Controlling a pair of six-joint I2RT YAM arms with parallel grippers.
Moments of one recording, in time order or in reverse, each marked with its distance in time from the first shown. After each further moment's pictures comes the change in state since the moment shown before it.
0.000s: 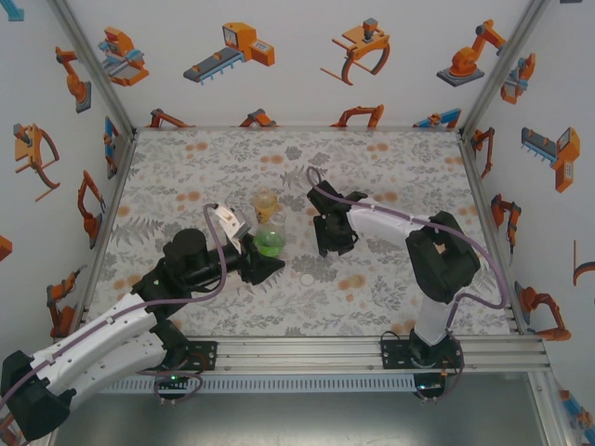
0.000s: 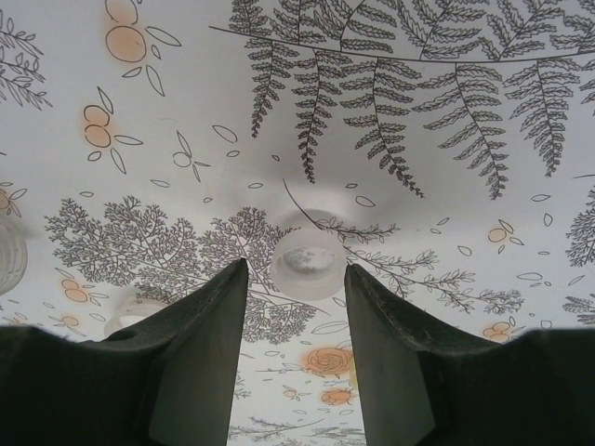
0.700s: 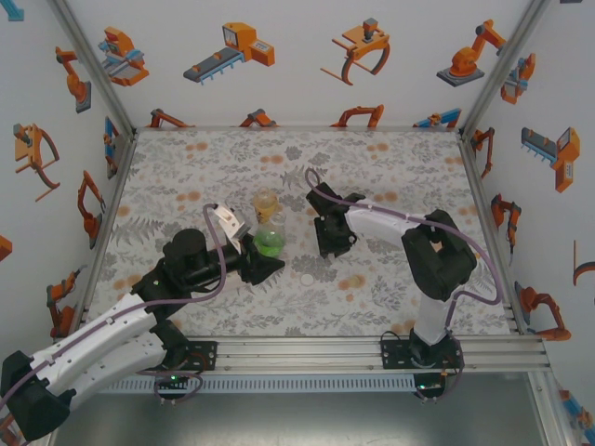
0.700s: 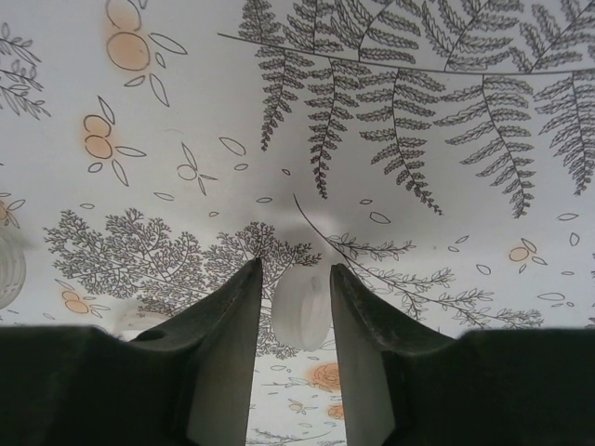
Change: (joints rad) left arm 0.000 -0.004 0.000 -0.002 0.000 0.000; right arm 0.000 0.022 -0.014 0.034 -0.019 0.003
